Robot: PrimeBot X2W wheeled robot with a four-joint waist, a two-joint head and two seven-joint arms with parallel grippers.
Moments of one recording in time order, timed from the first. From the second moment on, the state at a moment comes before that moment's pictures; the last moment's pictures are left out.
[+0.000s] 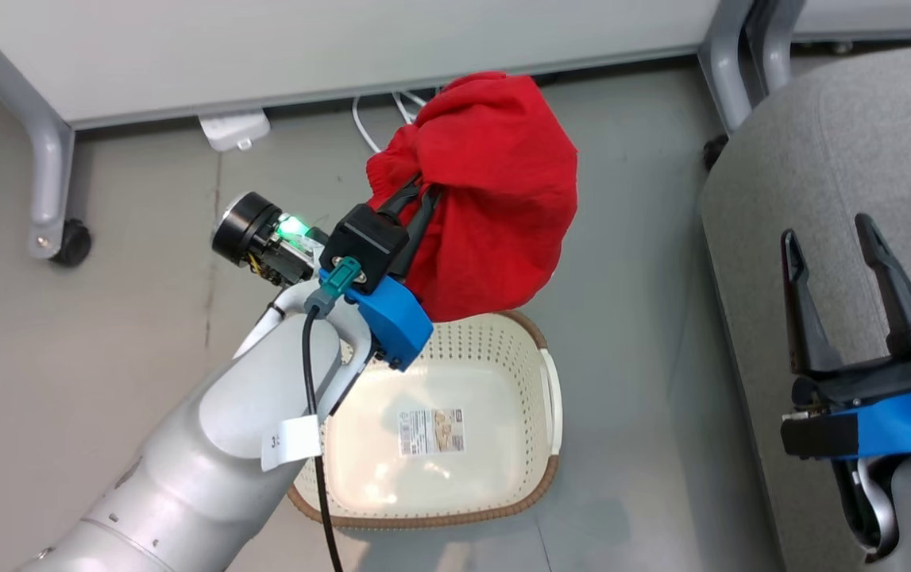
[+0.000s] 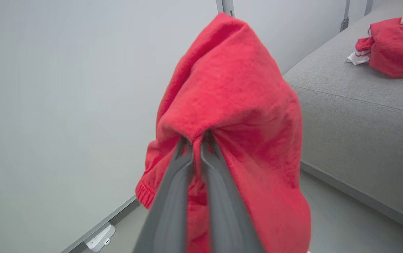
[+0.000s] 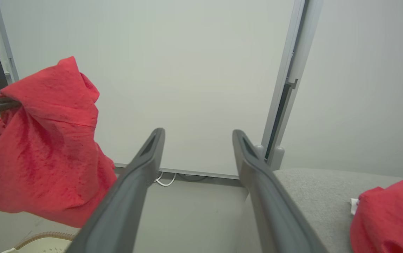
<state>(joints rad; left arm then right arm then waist) -0.84 0.20 -0.88 0.67 -0.42 -0.01 -0.26 -0.24 -0.18 -0.04 0.06 0.09 0.13 -0.26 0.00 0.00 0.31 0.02</state>
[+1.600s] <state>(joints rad) -0.77 0.14 -0.89 0.48 -0.36 -0.03 -0.26 -0.25 -0.26 0.27 0.15 0.13 0.13 -0.26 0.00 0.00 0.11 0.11</state>
